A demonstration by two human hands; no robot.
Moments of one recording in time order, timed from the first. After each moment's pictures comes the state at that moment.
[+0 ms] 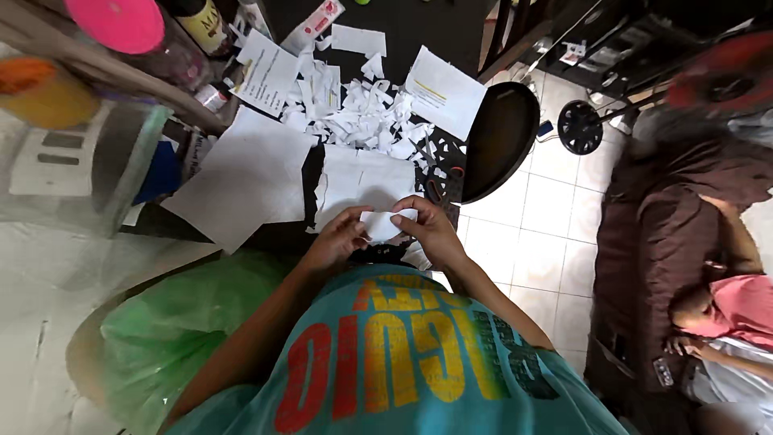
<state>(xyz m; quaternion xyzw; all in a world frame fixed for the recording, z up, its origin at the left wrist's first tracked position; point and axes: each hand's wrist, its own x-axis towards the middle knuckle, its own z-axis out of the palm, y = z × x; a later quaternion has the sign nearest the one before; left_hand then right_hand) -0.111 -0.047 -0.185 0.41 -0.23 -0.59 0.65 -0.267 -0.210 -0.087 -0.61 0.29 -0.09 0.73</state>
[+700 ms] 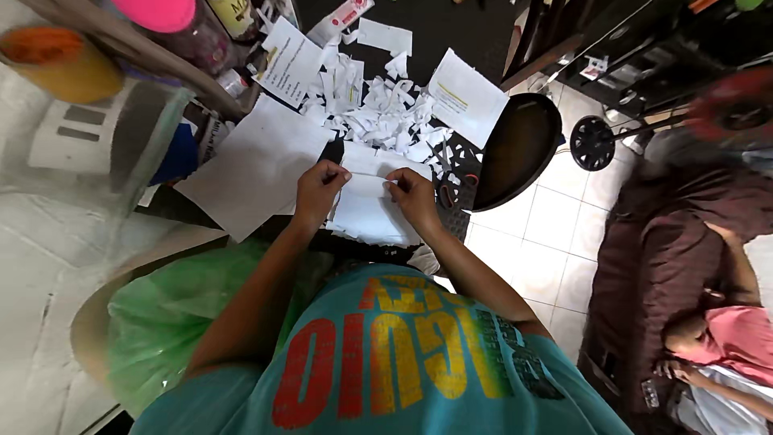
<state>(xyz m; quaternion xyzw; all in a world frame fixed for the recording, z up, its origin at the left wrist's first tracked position) -0.046 -0.085 -0.155 0.77 -0.24 -0.30 0.52 -0.194 -0.229 -0.134 -0.80 0.33 -0.10 0.50</state>
